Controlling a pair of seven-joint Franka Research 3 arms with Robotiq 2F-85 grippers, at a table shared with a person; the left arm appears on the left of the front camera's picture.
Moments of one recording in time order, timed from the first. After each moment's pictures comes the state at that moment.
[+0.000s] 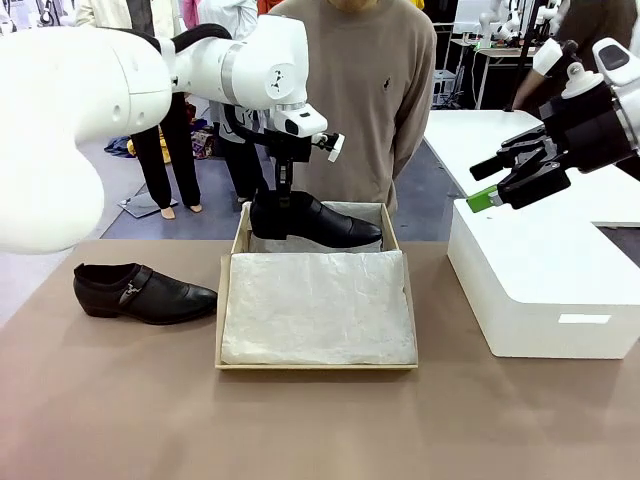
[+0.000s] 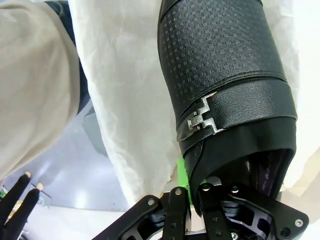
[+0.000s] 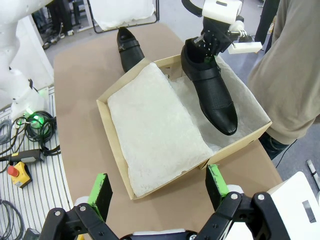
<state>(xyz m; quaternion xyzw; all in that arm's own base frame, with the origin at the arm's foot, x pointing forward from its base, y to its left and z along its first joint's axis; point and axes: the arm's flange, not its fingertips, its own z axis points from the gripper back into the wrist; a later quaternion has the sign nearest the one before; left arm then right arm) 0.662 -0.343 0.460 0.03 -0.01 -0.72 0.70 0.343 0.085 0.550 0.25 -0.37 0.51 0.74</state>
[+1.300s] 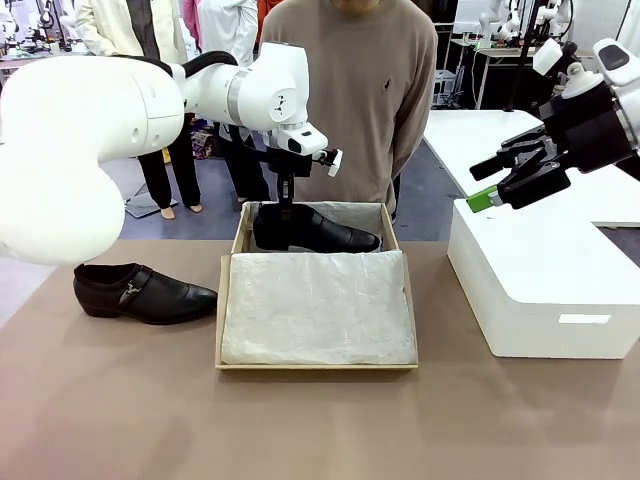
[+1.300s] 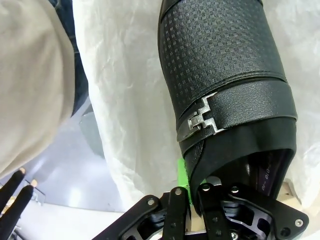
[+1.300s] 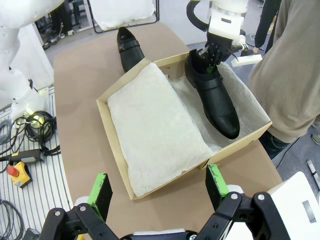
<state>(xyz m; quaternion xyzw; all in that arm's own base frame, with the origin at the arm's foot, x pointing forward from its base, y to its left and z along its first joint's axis) 0.681 -0.343 0.421 0.02 -0.01 -0.70 0.71 0.343 0.085 0.550 0.25 -0.37 0.51 0.74</state>
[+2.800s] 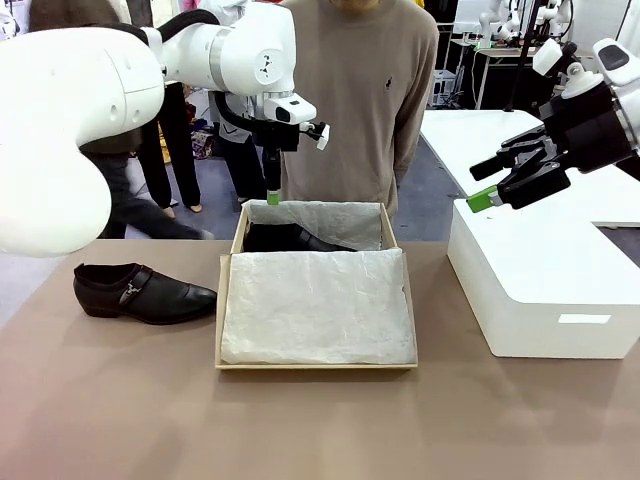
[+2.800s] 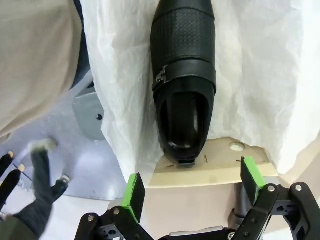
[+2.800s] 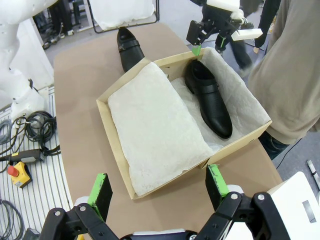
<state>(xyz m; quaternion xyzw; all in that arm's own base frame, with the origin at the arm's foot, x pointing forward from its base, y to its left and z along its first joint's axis) 0.672 -0.321 0.479 0.02 0.01 -0.67 0.74 0.343 0.085 0.549 0.25 -0.37 0.51 0.74</state>
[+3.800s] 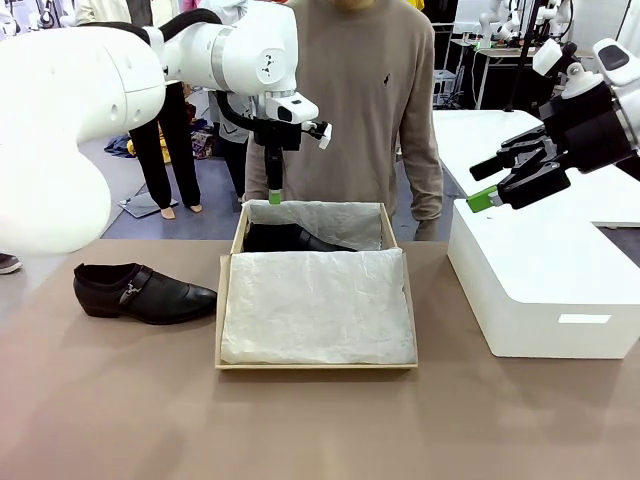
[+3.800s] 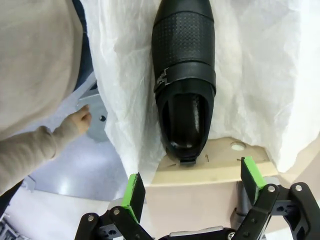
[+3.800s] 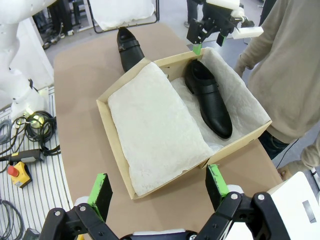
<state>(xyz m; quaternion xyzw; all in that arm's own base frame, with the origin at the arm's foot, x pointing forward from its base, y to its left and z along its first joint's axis) 0.670 -0.320 0.489 0.03 0.00 -0.67 0.74 0.343 0.085 0.549 0.25 -0.37 0.51 0.74</state>
